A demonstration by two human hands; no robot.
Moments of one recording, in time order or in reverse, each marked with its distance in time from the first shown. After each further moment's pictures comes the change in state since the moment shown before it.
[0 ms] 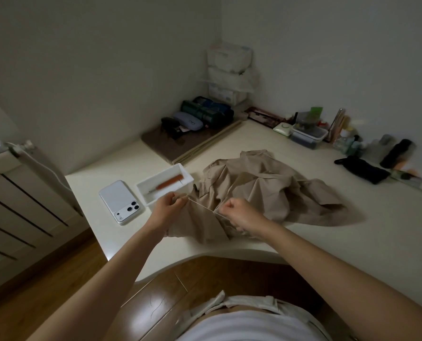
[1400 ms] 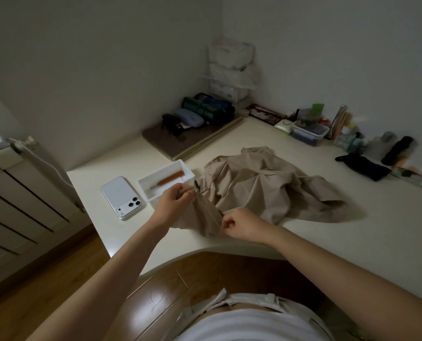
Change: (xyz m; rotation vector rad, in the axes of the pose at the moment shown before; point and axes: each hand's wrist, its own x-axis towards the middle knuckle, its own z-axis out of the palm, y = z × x) left_hand -0.018 0.018 0.003 -0.044 -0.052 0.113; right_hand 0.001 0.027 0.005 -0.521 -0.122 -0.214
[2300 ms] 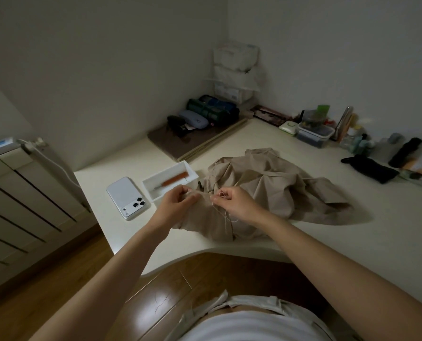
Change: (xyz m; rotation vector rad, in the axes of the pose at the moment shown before) left_hand -0.007 0.001 -0.008 -0.045 -0.046 -0.039; right_hand 0.024 -0.022 -0.016 0.448 0.194 -0.039
